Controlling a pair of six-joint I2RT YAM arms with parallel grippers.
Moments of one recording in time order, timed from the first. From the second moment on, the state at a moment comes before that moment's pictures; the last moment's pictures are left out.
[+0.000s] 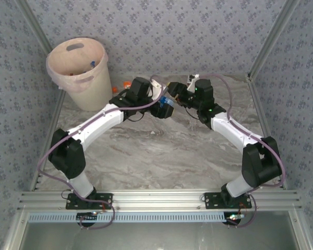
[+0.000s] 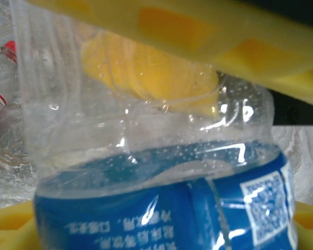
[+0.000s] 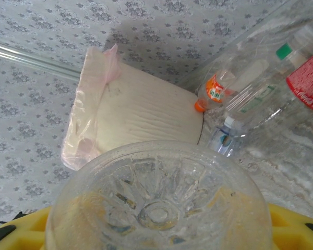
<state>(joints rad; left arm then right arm) -0.66 1.69 1.46 -0.42 0.37 -0.14 0.41 1.53 1.10 0.20 -0.41 1.06</state>
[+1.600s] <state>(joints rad) -0.38 1.40 1.27 -0.20 0.18 -0.28 0.32 1.13 0.90 0.04 -0.01 0.66</state>
